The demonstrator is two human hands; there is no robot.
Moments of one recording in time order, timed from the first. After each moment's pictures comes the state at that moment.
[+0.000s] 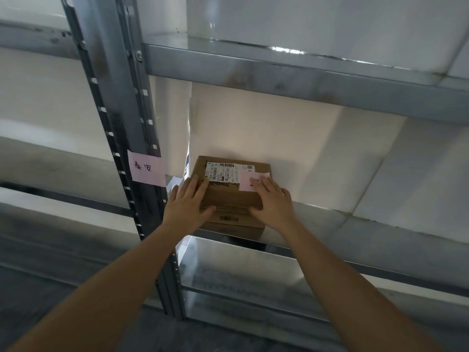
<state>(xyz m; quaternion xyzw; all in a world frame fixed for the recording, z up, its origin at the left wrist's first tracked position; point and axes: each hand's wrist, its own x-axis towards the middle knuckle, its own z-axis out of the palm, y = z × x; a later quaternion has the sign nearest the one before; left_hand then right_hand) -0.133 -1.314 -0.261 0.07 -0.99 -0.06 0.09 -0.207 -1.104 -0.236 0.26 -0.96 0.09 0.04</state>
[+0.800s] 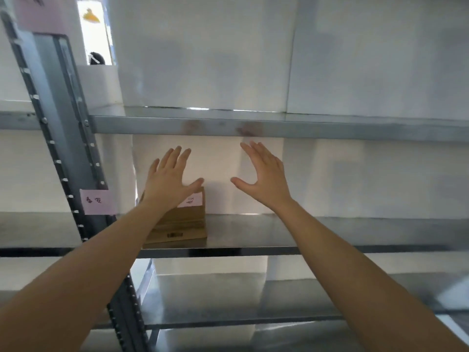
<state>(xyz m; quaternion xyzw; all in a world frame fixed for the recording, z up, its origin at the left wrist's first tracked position) -0.076 -1.185 -0.097 -0.02 -0.96 -0.06 0.28 -0.098 -0.960 -0.093 0.24 -0.90 0.23 0.30</state>
